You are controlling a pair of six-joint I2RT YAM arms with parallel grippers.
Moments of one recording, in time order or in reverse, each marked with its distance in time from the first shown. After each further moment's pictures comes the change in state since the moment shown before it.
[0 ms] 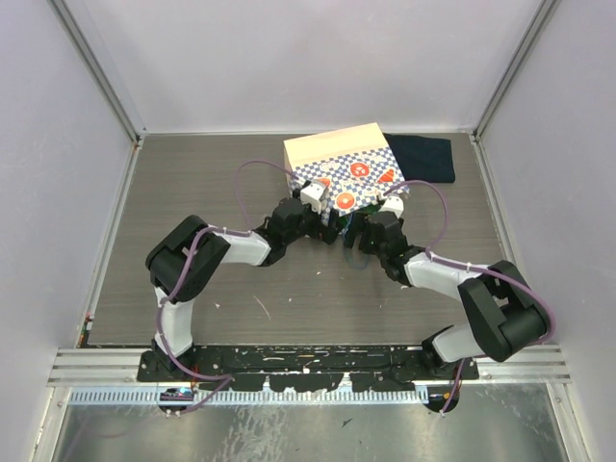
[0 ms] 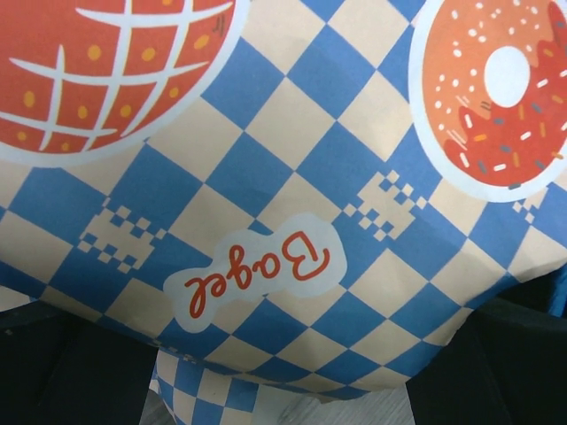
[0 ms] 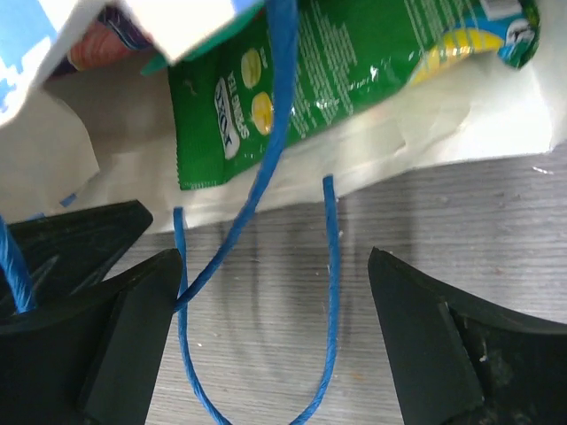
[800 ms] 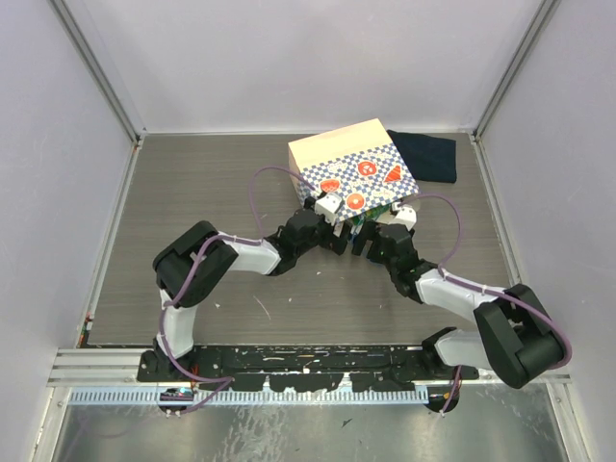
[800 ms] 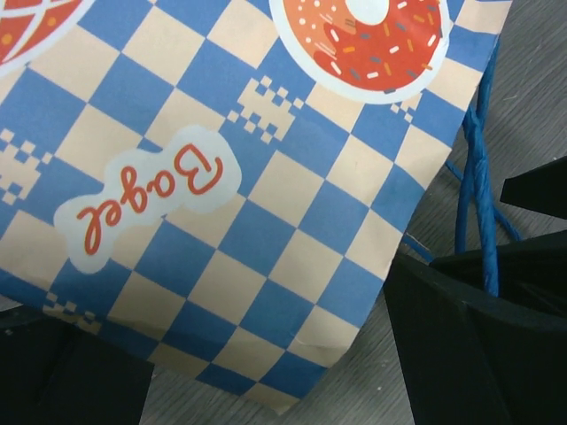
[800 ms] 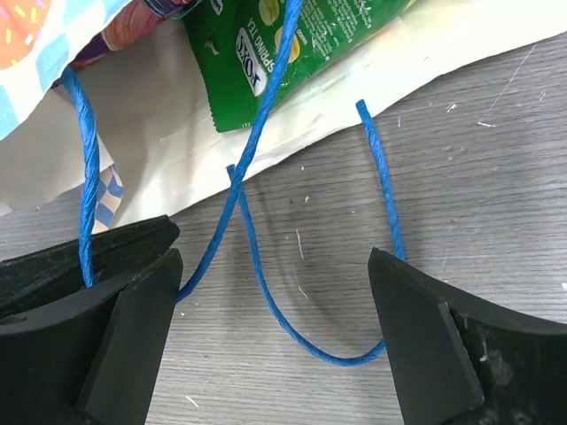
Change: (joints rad) left arm -0.101 0.008 0.009 -0.014 -0.119 0.068; right arm -0.008 -0.158 -0.148 0.035 0.030 0.042
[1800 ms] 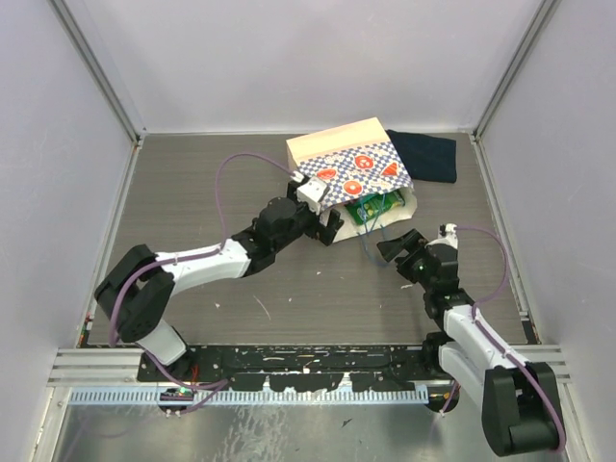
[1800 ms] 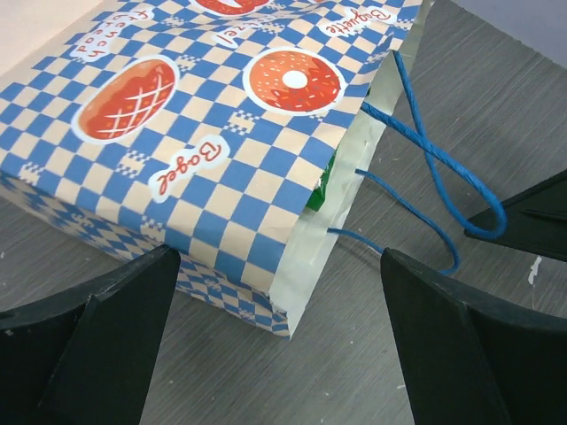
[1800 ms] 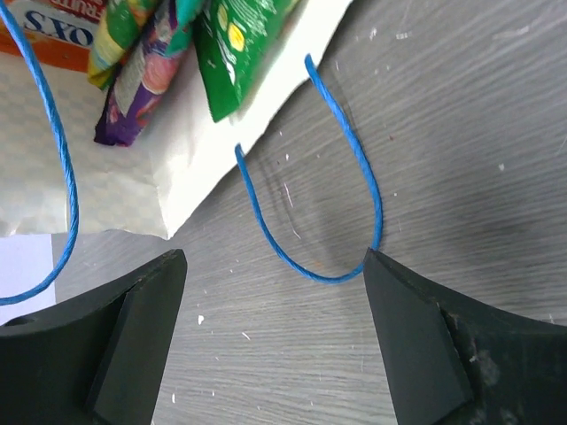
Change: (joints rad) left arm 0.002 -0.347 -0.046 -0.197 0.013 0.056; right arm -0.368 -0.412 -0.243 -0.039 -0.420 0.294
